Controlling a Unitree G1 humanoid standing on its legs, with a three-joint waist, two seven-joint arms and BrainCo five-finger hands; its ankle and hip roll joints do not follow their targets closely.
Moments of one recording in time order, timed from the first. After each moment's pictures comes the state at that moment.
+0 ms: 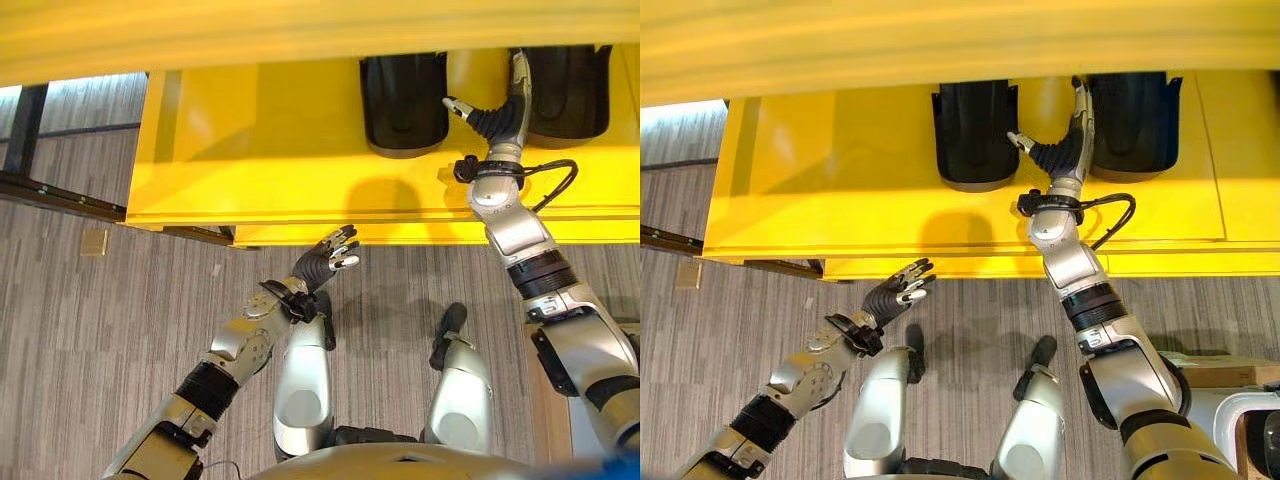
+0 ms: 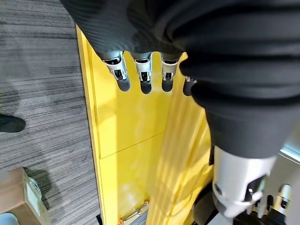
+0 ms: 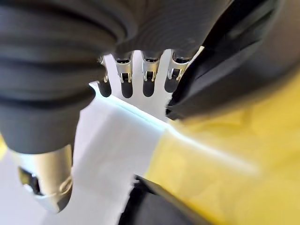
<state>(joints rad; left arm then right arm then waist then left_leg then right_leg) -0.21 0.40 -0.45 0.15 -0.80 0.08 -0.15 -0.80 -0.40 0.28 0.35 -0.01 0.05 -0.62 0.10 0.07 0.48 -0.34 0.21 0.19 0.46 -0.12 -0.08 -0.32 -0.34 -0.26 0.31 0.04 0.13</state>
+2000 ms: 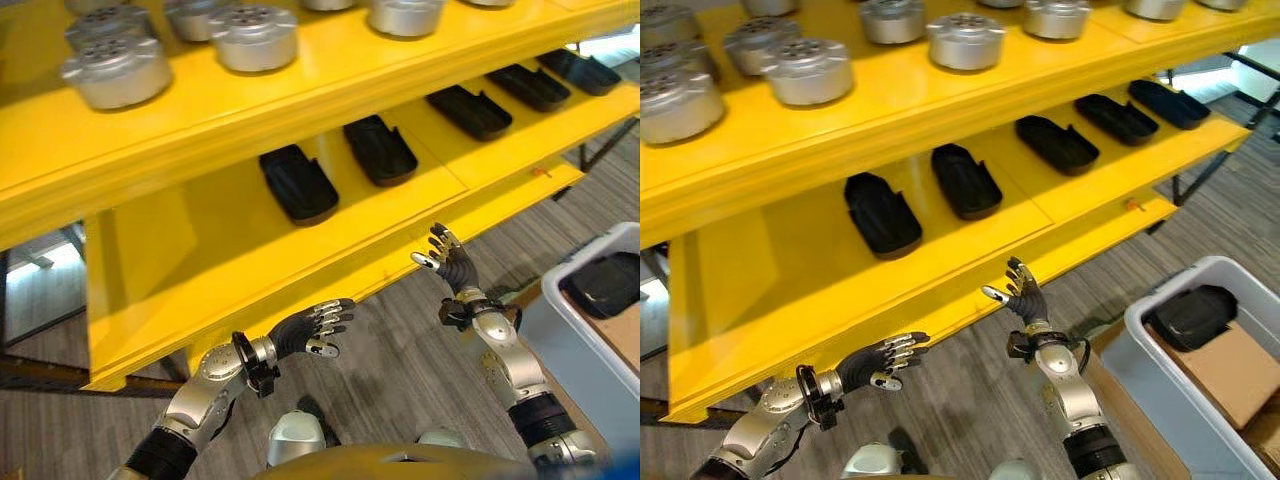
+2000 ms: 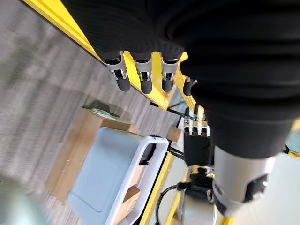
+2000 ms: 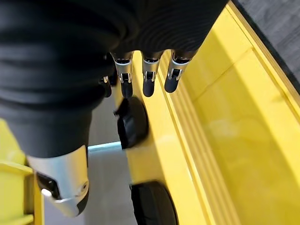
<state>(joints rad) 0.13 0.48 -0.32 0.06 -0.49 0.04 -0.60 -0.11 -0.30 0.27 0.15 0.41 -0.01 -0.17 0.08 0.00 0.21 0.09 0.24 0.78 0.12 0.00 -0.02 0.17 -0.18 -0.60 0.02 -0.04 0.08</state>
